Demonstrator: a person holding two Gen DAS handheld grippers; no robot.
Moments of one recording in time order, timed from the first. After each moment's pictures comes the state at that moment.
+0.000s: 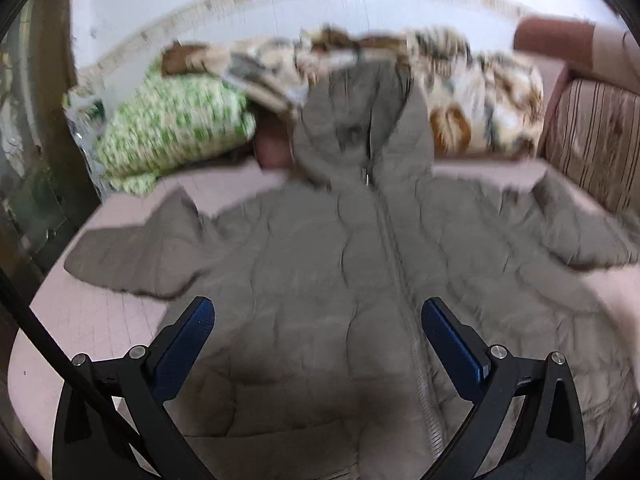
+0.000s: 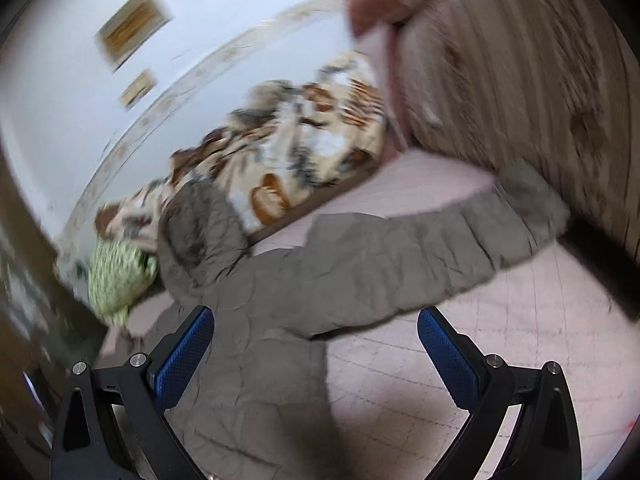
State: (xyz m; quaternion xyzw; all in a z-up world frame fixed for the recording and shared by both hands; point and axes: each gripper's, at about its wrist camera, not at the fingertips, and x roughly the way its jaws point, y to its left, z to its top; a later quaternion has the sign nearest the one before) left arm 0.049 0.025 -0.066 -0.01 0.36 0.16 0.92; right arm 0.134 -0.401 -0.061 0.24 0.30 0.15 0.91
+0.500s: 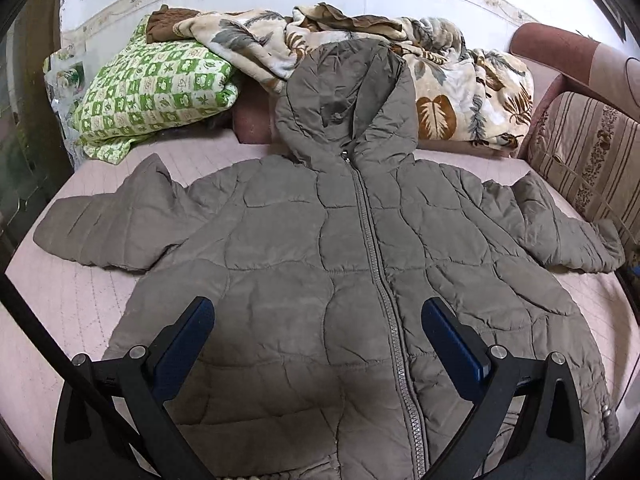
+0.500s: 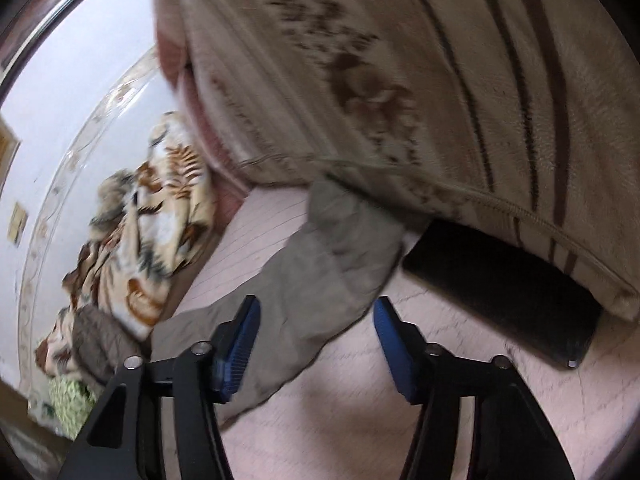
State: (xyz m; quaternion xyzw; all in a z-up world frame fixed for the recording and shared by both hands) left arm 0.049 0.026 -0.064 -0.10 0.37 0.11 0.92; right arm 0.202 -0.568 -0.129 0.38 0.31 -0.05 0.87
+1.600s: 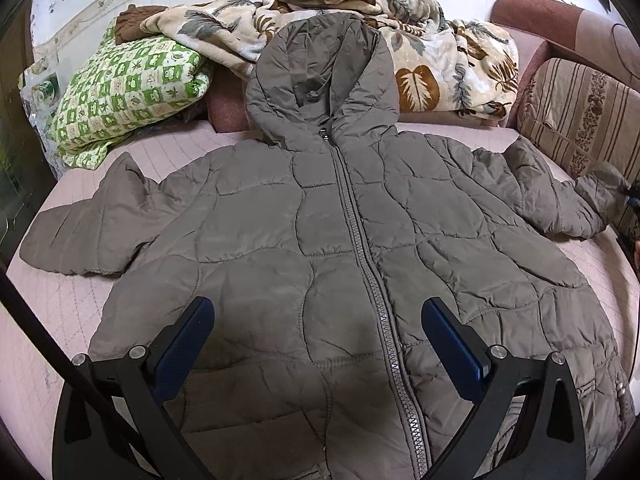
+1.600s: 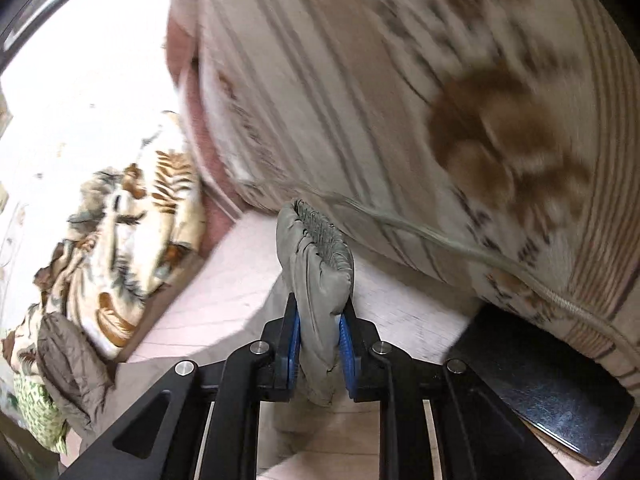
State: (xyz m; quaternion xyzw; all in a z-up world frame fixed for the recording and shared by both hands) left arm 0.067 0.015 -0.083 -0.05 0.39 0.09 0.91; right arm 0.272 -0.552 -0.114 0.30 0.28 -0.07 0.91
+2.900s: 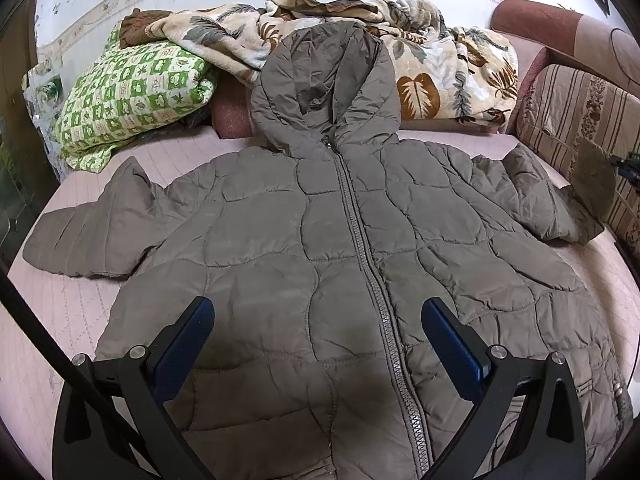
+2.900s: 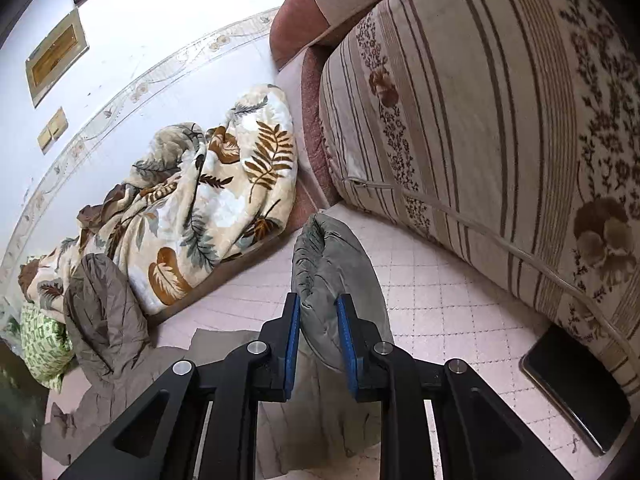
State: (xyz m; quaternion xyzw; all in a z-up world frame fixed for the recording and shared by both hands) left arm 0.061 0.017 -0.080 -0.05 0.39 0.09 0.92; right arm 0.282 -0.465 -0.060 0.21 0.28 0.03 0.94
